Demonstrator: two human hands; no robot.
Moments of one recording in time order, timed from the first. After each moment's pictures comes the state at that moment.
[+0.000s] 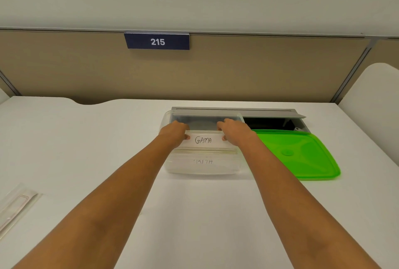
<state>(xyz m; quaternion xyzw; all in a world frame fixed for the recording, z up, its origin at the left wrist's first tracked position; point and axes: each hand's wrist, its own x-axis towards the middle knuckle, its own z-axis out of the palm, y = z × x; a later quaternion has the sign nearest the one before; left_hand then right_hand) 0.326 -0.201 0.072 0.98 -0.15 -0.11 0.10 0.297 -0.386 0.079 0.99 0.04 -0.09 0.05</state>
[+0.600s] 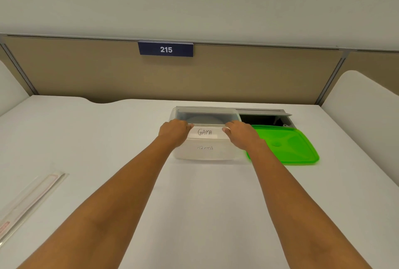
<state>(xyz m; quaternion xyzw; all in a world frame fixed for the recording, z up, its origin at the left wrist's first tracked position) 0.260 -0.175 0.098 0.98 -0.16 0.02 0.07 0.216 -0.378 0.101 1.00 -0.01 0.00 -0.01</state>
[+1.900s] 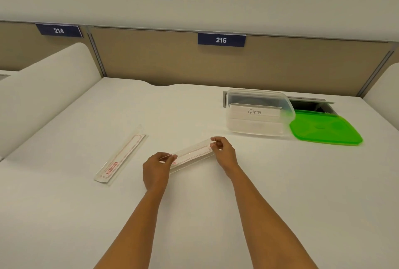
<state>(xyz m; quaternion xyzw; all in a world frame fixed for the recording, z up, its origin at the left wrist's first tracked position) 0.073 0.054 0.028 0.83 0.20 0.09 0.52 0.111 -0.138 0.021 0.79 -0.11 0.04 -0.60</state>
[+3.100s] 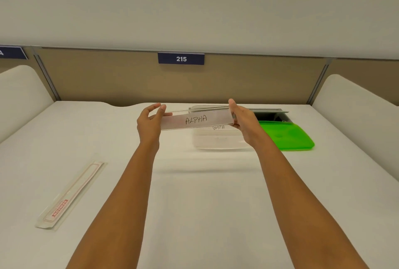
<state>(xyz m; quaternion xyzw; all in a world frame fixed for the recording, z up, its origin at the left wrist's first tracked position) 0.178 -0.042 0.143 0.64 0.02 0.11 0.76 0.138 -0.279 0.162 0.71 -0.12 0.10 -0.69</state>
